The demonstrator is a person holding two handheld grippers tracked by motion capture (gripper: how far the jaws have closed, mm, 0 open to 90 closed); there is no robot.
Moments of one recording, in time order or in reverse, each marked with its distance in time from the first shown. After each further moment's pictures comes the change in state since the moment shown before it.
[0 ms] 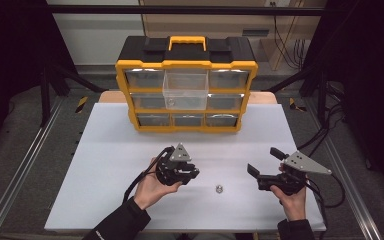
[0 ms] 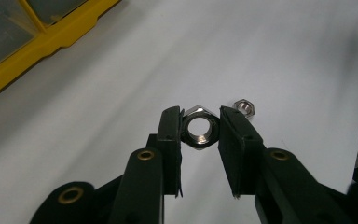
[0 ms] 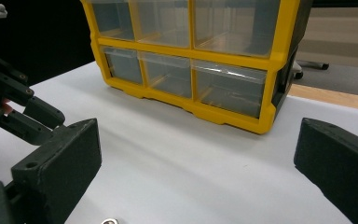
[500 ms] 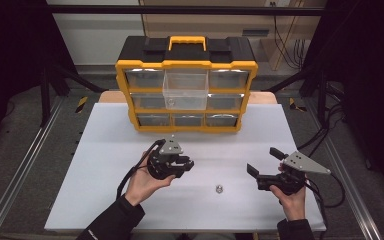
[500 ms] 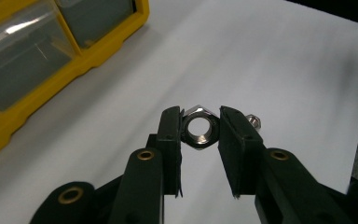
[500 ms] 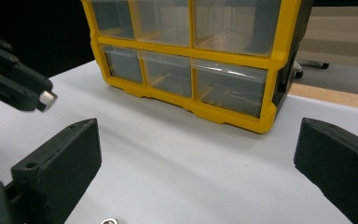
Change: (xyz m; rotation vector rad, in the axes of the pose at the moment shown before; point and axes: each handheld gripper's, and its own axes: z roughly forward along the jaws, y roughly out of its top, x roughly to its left) left arm 0.011 0.010 -0.031 -0.069 0.030 -0.003; right arm 0.001 0.000 0.001 0.003 -0.001 0.004
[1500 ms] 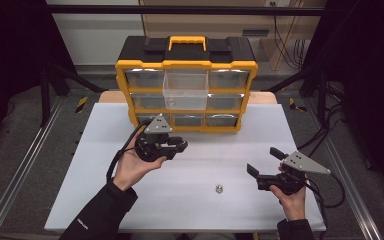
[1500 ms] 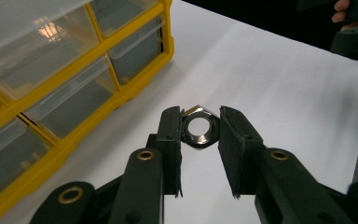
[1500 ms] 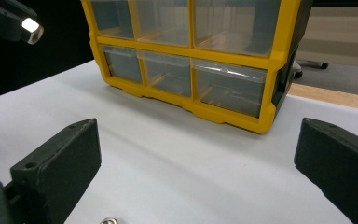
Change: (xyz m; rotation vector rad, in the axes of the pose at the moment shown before) left arm 0.020 0.037 -0.040 -0.059 0.044 -0.007; right arm 0.000 0.000 0.000 0.001 -0.002 -0.007
